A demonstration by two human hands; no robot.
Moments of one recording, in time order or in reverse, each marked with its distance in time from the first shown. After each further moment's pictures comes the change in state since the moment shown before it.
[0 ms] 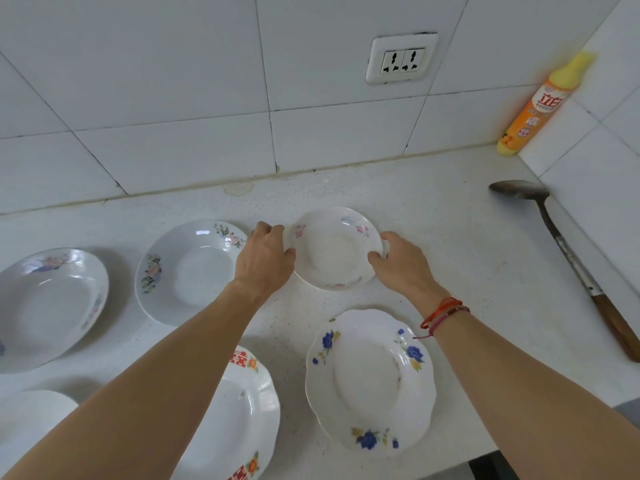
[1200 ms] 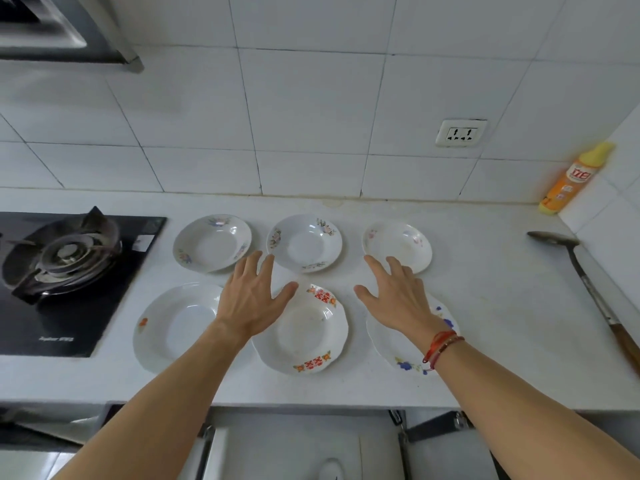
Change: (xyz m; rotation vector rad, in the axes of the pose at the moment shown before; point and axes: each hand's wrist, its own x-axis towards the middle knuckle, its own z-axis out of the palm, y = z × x) left_hand -0.269 -0.085 -0.105 0.164 0.239 -0.129; right_hand -0.216 -0.078 0.025 -0.388 0.034 -0.473
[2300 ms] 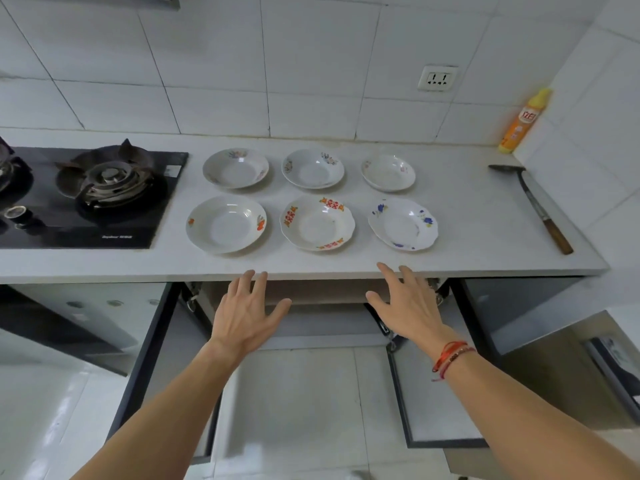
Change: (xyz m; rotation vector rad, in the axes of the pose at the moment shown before) left_hand -0.284 -0.073 0.006 -0.020 -0.093 0.013; right_hand -0.284 -0.054 0.060 -0.039 -0.048 0.155
